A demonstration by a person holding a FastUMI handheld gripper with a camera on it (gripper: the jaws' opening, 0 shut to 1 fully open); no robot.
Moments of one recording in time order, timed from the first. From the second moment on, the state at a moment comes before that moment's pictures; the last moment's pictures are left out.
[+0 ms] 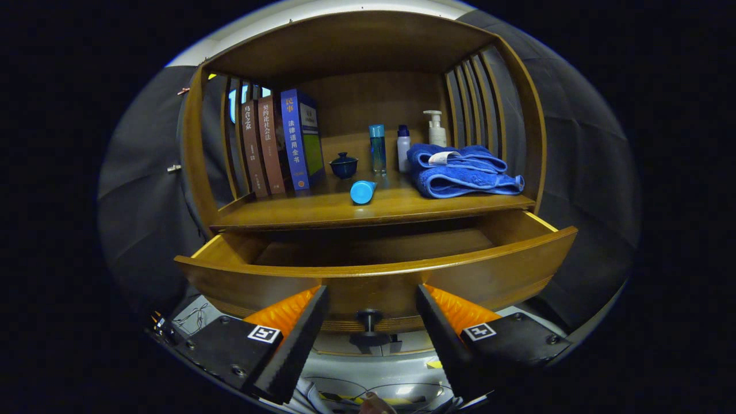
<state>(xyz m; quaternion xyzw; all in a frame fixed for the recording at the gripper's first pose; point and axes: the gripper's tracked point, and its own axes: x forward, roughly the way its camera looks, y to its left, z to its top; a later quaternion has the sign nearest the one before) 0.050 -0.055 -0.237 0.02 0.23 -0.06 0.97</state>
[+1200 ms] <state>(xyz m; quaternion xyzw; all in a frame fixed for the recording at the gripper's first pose) 0.116 -0.063 -0.262 0.03 0.27 -0.06 0.96</state>
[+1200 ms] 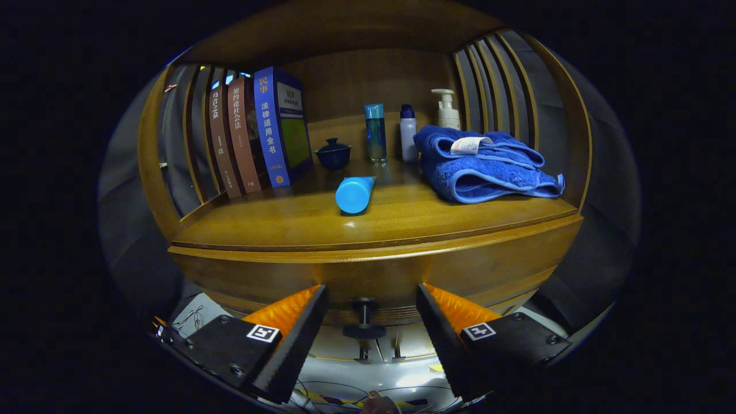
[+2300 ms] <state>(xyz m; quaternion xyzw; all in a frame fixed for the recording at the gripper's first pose) 0.033 -0.042 0.019 -0.02 0.02 -0.01 1.00</state>
